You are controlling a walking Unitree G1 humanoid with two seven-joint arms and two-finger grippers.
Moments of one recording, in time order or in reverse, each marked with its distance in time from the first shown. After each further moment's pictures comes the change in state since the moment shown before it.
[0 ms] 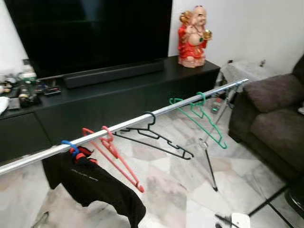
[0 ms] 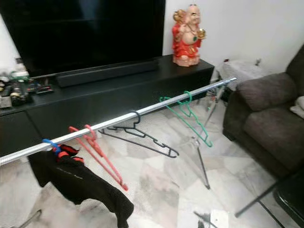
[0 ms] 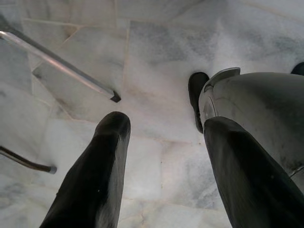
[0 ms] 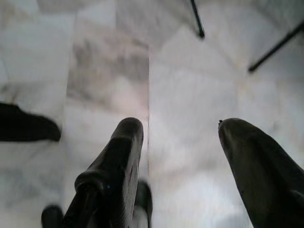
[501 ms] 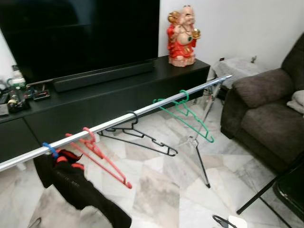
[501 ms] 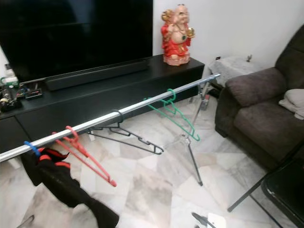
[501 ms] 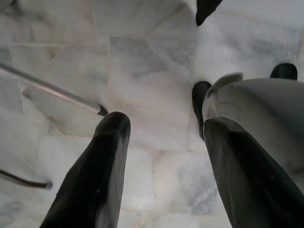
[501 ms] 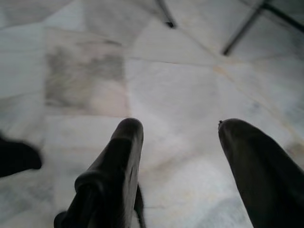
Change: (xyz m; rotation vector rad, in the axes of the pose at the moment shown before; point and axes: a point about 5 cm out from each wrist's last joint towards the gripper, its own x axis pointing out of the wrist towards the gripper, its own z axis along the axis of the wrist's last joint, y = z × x) left arm -0.001 0.004 -0.003 0.000 0.008 0.014; right arm 0.002 0.003 -0.002 0.060 0.028 0.002
